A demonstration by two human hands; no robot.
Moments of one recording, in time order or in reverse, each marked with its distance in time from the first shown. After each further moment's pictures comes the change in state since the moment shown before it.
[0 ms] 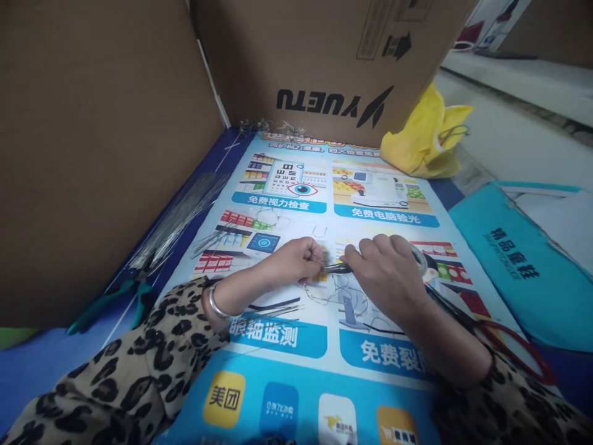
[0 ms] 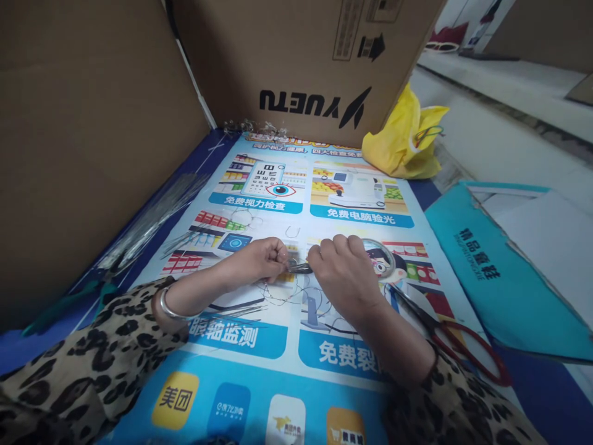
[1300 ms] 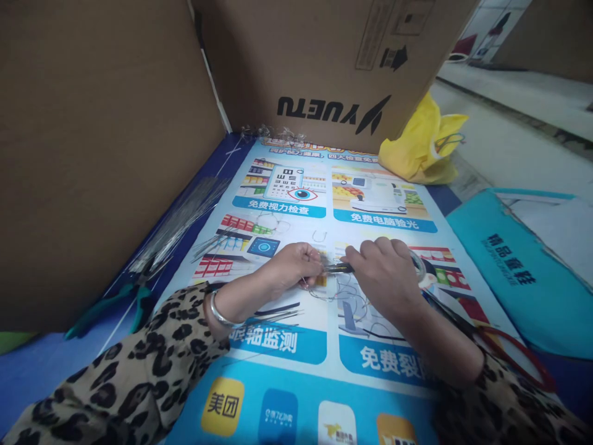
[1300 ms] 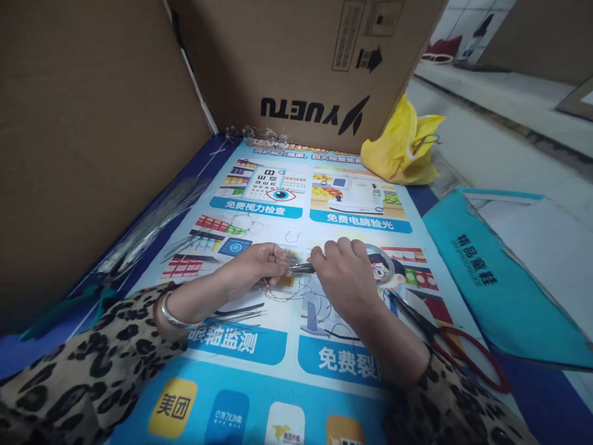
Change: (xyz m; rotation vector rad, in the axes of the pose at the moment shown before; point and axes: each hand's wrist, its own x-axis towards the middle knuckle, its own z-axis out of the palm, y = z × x) left_hand -0.004 0.003 0.006 -0.176 0.085 -0.065; right_hand 0.001 0.001 0.009 -0.012 0.002 0.057
